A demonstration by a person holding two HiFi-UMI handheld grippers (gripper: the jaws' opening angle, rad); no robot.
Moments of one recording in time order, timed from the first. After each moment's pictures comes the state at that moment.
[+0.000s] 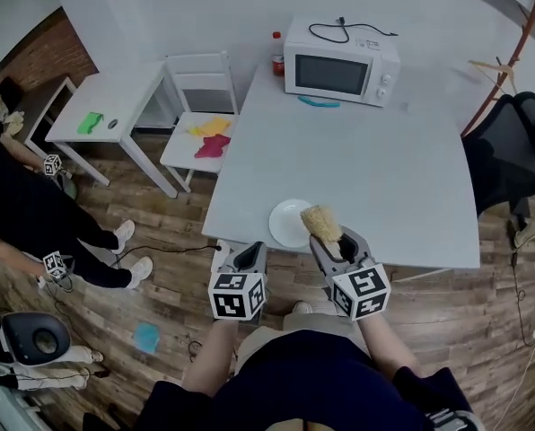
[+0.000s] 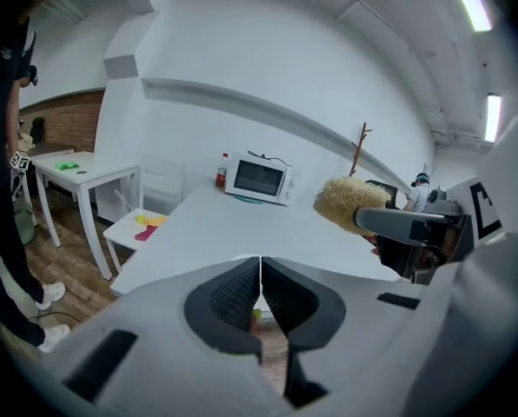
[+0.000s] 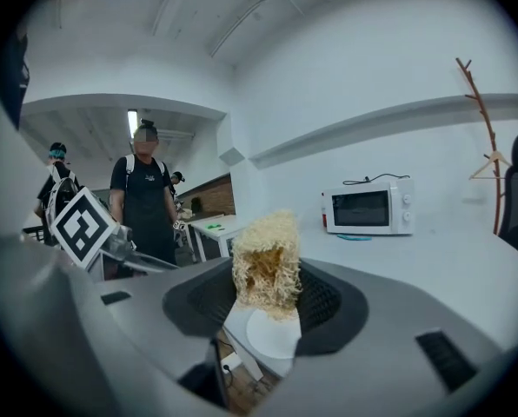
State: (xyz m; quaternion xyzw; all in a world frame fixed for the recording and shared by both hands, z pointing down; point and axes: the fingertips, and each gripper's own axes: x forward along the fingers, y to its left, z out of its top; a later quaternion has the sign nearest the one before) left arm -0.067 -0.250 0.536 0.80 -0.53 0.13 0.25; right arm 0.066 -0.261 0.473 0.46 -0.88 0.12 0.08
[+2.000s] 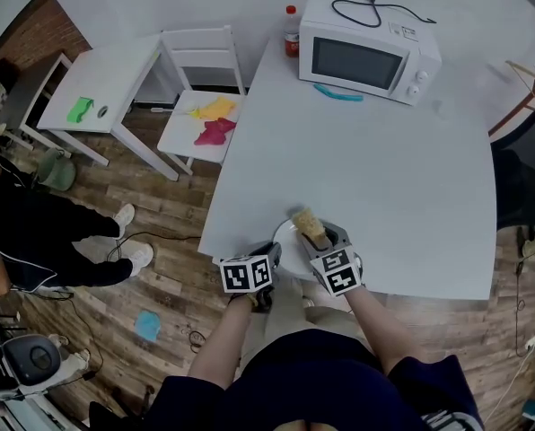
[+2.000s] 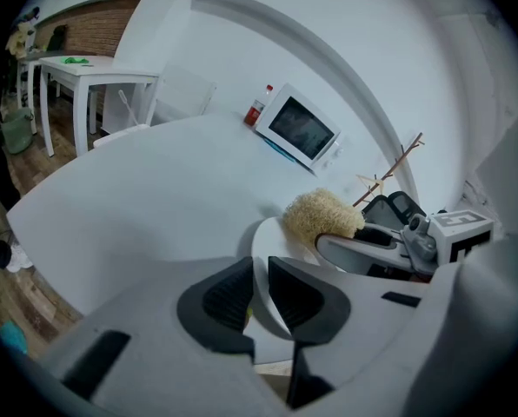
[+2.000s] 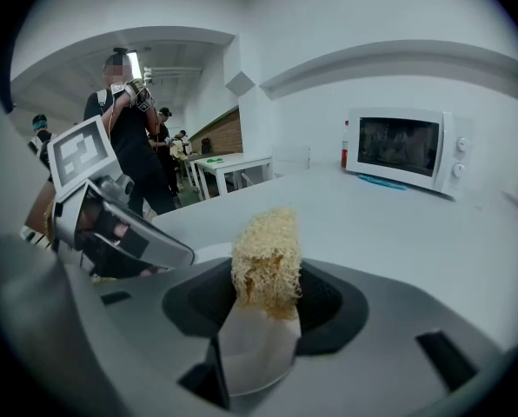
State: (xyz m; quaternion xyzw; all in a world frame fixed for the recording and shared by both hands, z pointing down) left arm -0.058 -0.345 0.687 0.73 -0.48 0.14 0.46; right arm 0.026 -0.384 0.650 0.38 -0.87 0.15 0.28
